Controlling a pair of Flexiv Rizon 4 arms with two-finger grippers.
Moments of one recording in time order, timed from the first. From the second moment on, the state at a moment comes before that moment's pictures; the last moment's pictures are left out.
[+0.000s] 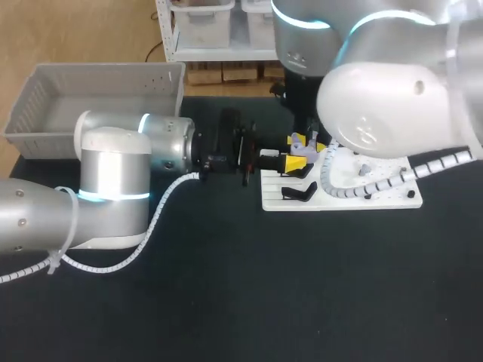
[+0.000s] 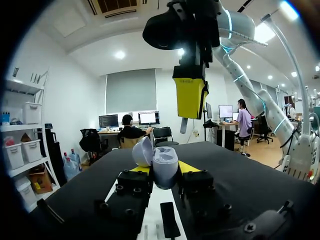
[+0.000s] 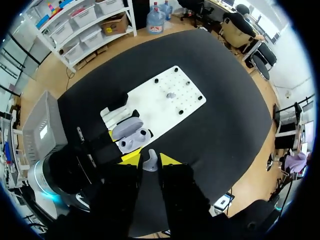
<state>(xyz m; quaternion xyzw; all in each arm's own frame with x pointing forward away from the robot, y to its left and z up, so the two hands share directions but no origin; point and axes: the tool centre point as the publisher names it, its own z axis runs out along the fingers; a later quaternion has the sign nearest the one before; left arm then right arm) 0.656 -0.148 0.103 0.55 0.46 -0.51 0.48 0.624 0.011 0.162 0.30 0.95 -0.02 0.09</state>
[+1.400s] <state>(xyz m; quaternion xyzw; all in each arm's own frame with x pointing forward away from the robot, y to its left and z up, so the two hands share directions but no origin) 0.656 -0.148 0.103 0.55 0.46 -0.51 0.48 0.652 0.006 0.139 0.32 0.95 -0.02 0.03</state>
